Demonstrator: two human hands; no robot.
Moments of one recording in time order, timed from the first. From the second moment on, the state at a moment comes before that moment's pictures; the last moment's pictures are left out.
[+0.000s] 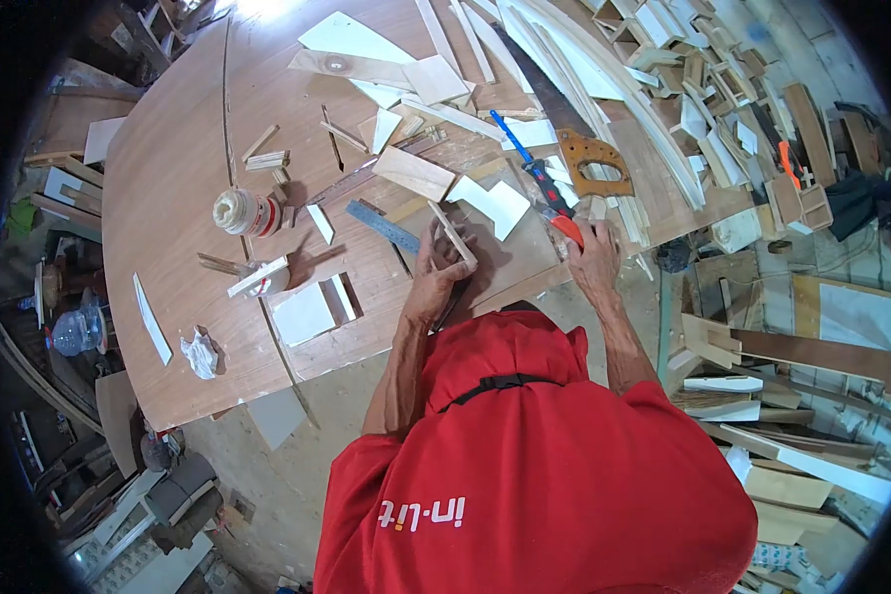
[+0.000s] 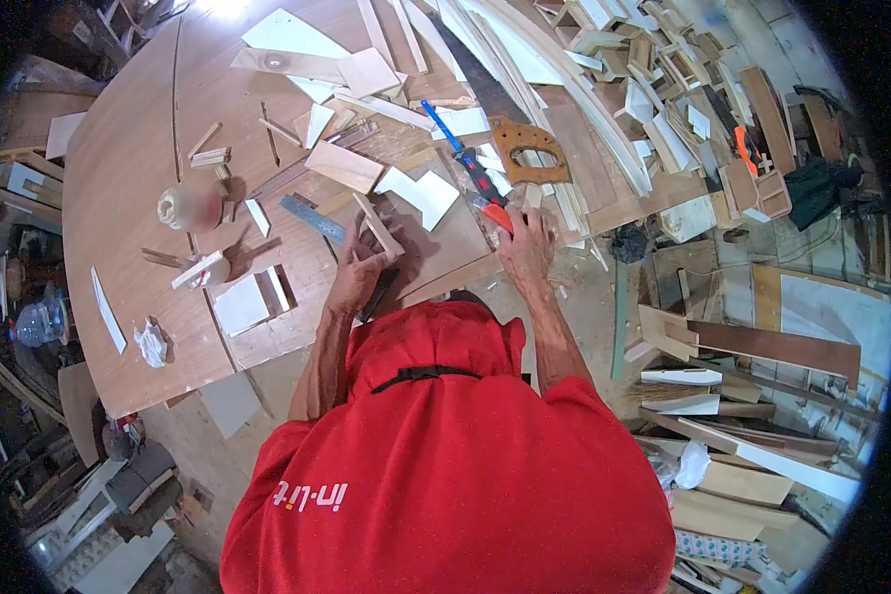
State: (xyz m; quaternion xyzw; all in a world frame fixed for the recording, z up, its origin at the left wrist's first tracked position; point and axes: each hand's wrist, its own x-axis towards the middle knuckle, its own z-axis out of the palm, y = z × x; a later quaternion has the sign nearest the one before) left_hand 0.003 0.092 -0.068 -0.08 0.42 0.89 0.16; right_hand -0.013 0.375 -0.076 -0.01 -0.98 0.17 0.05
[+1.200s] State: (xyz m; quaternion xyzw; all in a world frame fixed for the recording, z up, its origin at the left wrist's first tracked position) left_hand 0.012 0.115 -0.045 -0.15 0.52 0.84 0.10; right_hand -0.066 0.314 -0.032 0.16 -0.92 0.36 -0.01
